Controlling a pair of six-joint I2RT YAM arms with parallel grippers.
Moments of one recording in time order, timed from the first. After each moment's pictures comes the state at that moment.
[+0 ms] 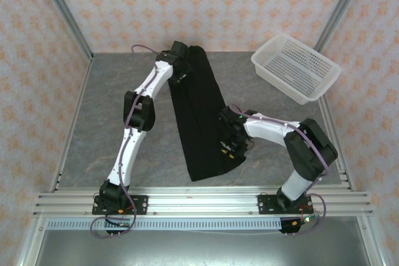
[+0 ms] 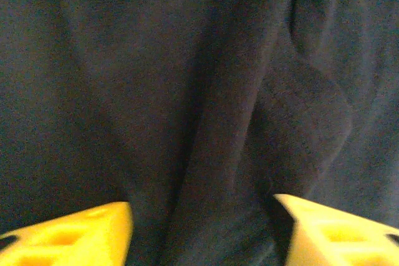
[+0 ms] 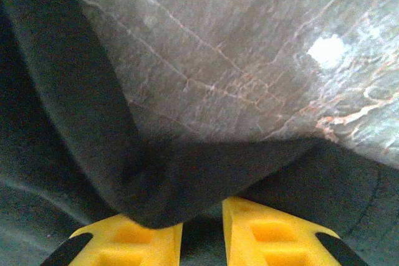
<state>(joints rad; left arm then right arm) -0.26 2.68 2.56 -0.98 -0.03 -0.94 0.66 1.65 0.94 -0.78 -0.21 1.27</state>
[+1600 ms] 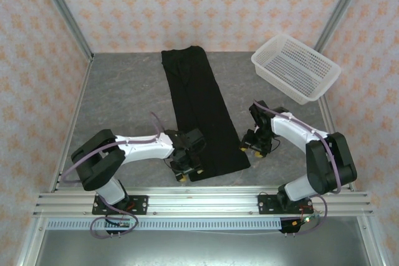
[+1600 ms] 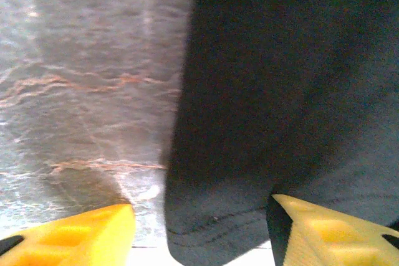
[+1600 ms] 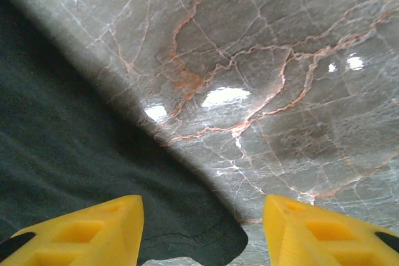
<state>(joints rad) -0.91 1.63 0.87 -0.70 0.29 -1.39 0.34 1.47 0.84 -0.93 -0.26 0.70</state>
